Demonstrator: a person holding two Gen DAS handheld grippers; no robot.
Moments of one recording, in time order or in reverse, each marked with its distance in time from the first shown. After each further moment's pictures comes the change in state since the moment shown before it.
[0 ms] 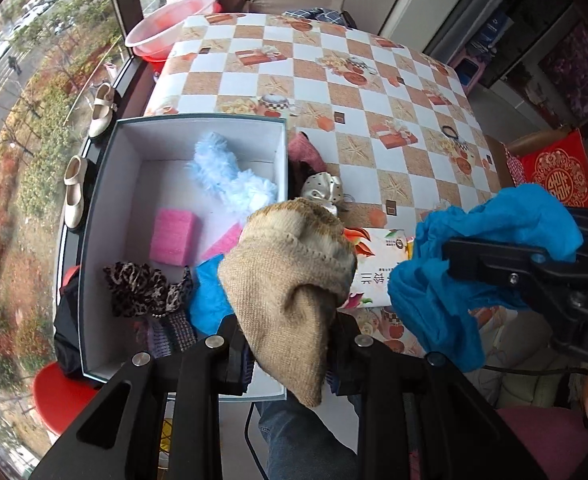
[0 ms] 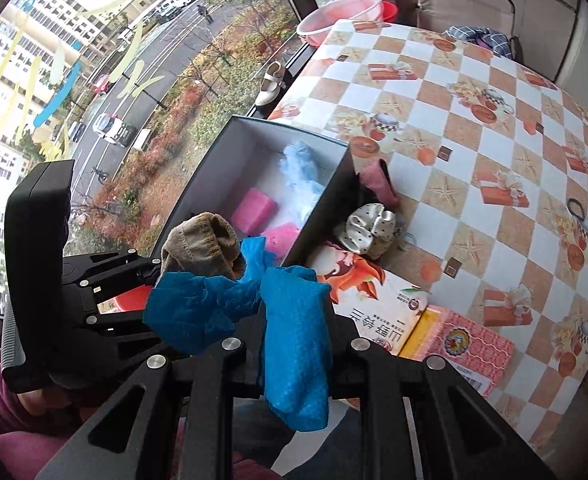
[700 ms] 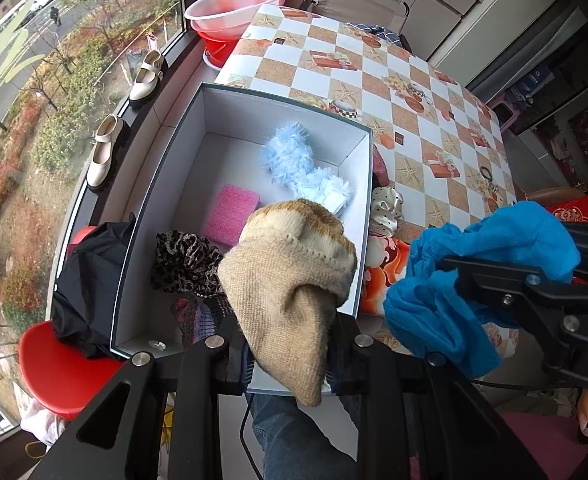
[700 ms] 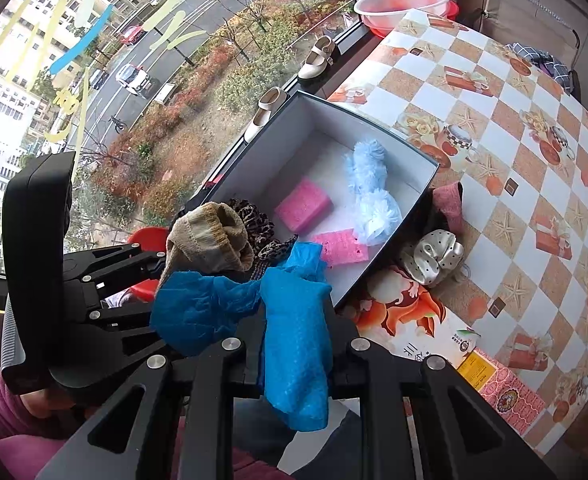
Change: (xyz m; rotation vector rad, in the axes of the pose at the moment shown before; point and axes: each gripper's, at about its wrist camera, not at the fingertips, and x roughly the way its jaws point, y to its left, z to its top) left arm -0.001 0.065 -0.014 -0.183 -0.014 0.005; right arm 0.048 0.056 0.037 -0.141 0.105 0.025
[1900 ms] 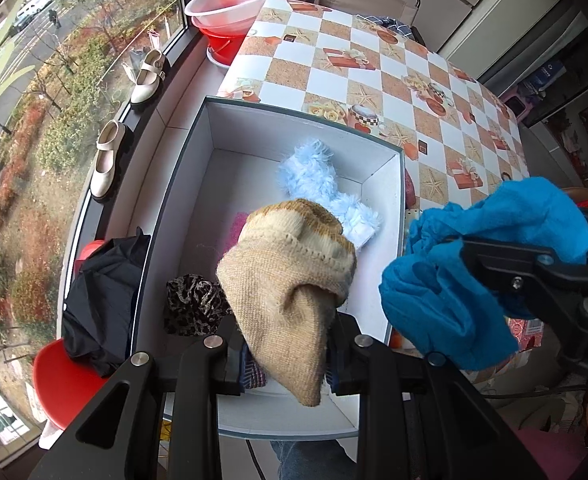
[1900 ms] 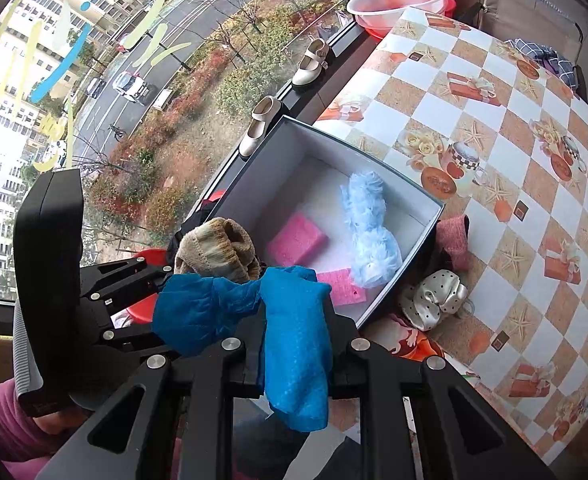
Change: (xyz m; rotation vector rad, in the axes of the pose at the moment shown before) left arm 0.027 0.015 0.044 0.019 0.038 0.040; right arm 0.019 -0.015 0.051 0.037 -0.002 0.016
